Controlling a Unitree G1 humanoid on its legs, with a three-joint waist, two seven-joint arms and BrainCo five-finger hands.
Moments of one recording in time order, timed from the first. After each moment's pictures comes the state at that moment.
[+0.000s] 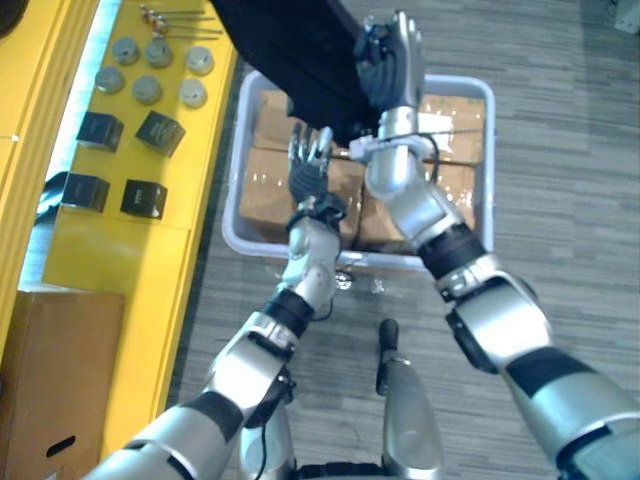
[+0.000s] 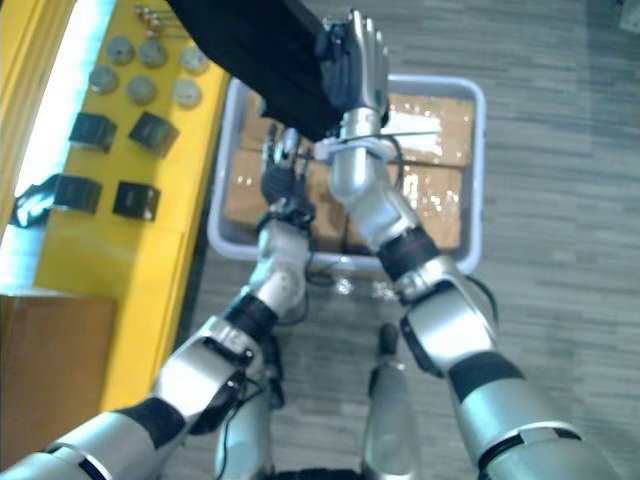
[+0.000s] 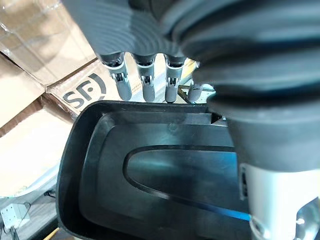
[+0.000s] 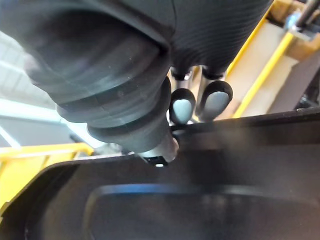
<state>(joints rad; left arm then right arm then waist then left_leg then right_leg) -0.96 -0.10 -0.31 0.78 -0.98 -0.53 0.31 -1.22 -0.17 0.40 0.68 -0.29 -0.04 -0.68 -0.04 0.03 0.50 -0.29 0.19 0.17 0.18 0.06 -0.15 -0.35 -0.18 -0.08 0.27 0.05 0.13</state>
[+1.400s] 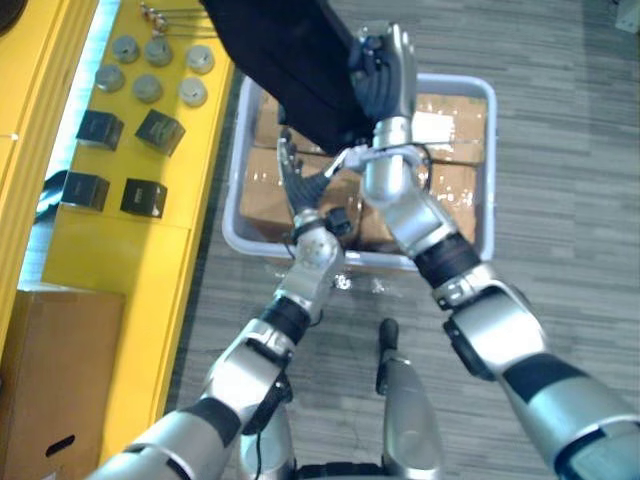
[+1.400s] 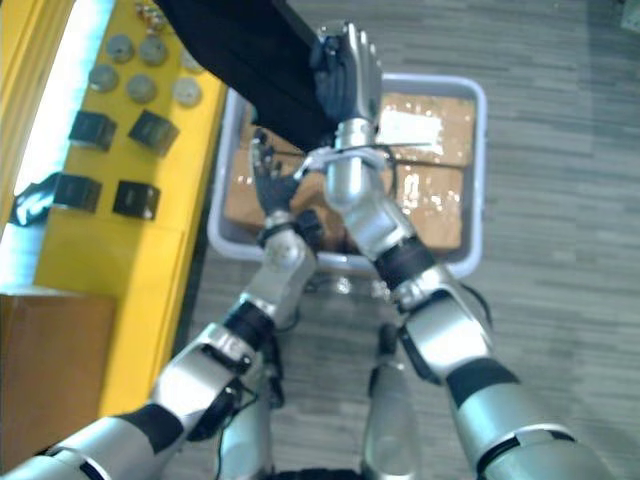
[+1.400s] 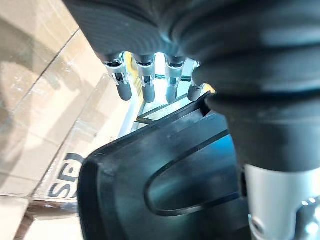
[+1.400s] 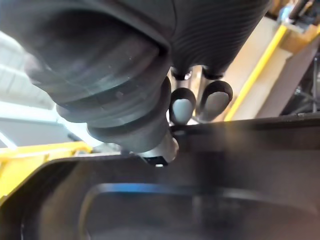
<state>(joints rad) -0.90 -0.09 -0.32 0.77 -0.34 -0.47 0.75 -1.17 -0.15 0.39 0.63 -0.25 -0.02 -0.67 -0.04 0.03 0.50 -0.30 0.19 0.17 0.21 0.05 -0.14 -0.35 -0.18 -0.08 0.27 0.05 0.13</state>
